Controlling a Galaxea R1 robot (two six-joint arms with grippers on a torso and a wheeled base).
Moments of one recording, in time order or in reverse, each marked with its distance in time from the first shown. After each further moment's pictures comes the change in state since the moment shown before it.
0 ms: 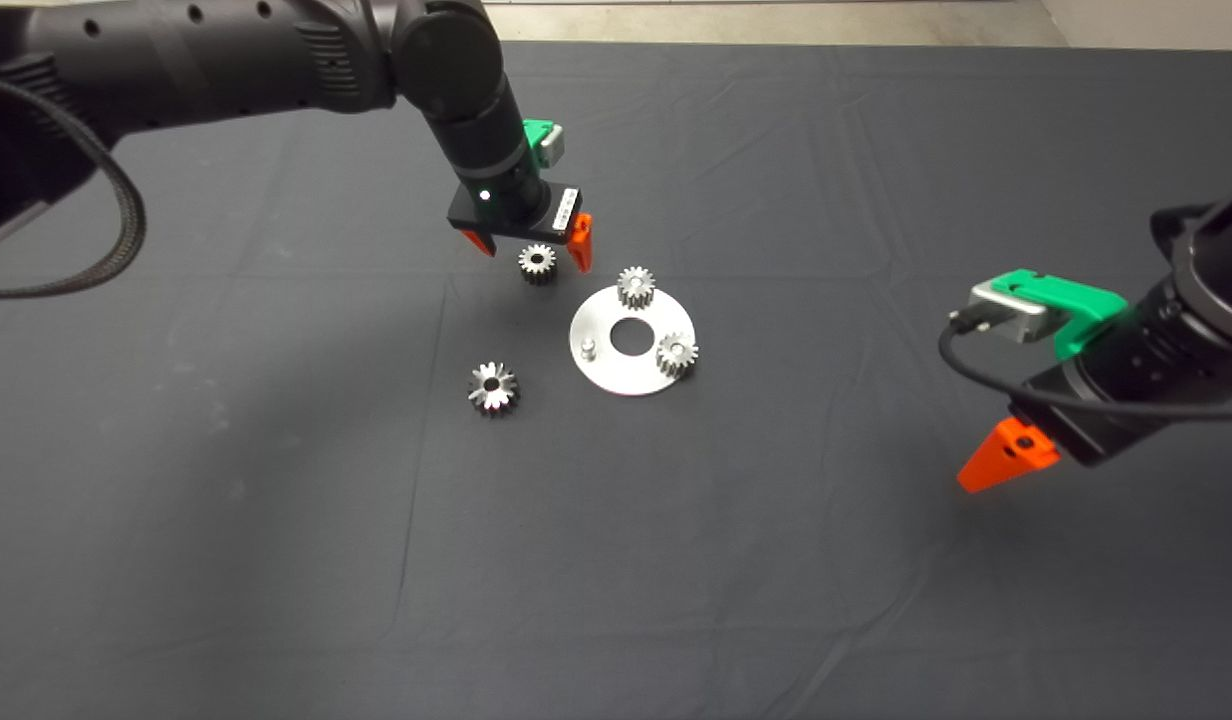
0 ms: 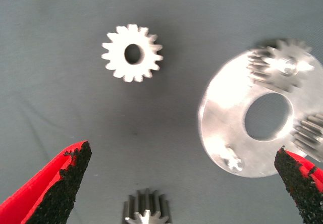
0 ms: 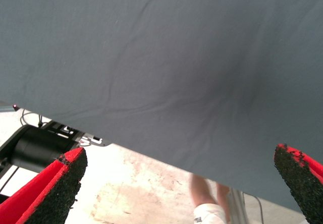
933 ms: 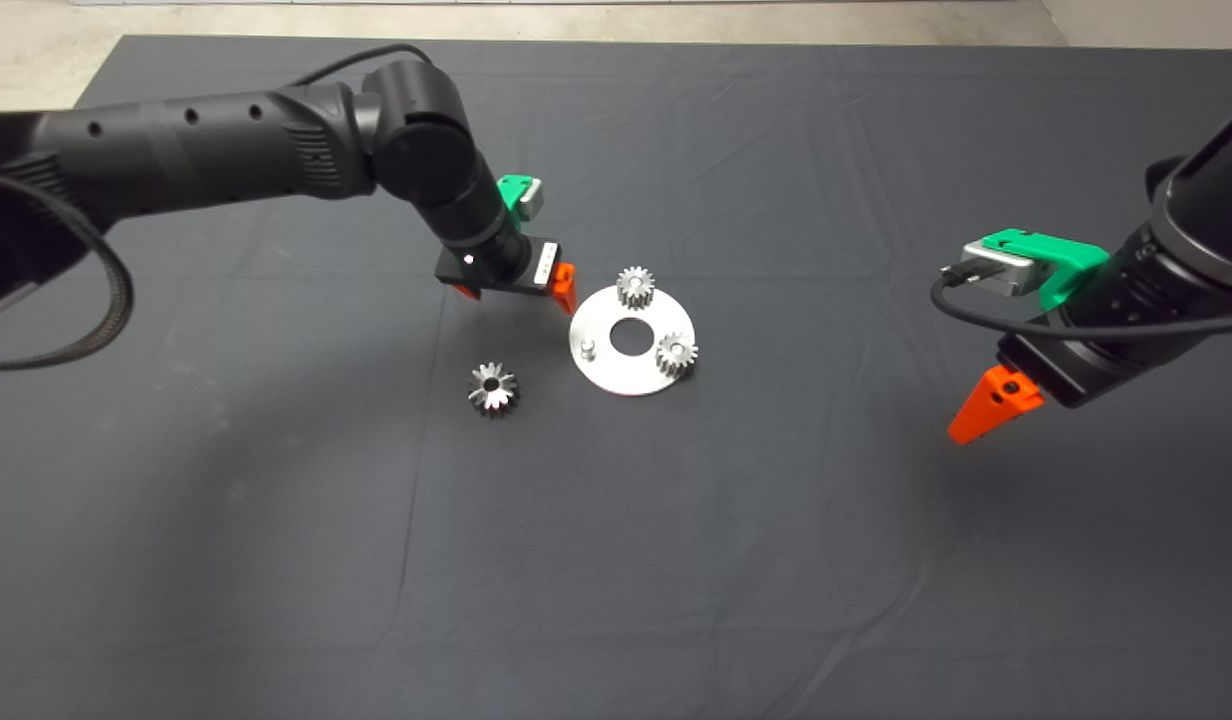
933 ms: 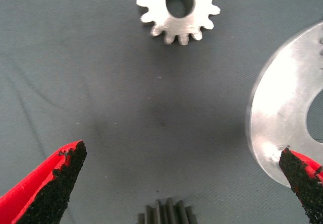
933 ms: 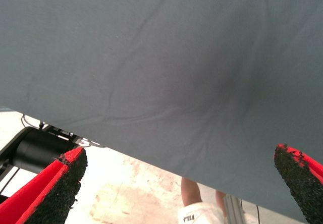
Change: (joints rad) left arm 0.106 -0.070 0.069 0.141 -0.016 -0.086; right arm 0.008 0.017 -0.067 0.019 0.001 -0.060
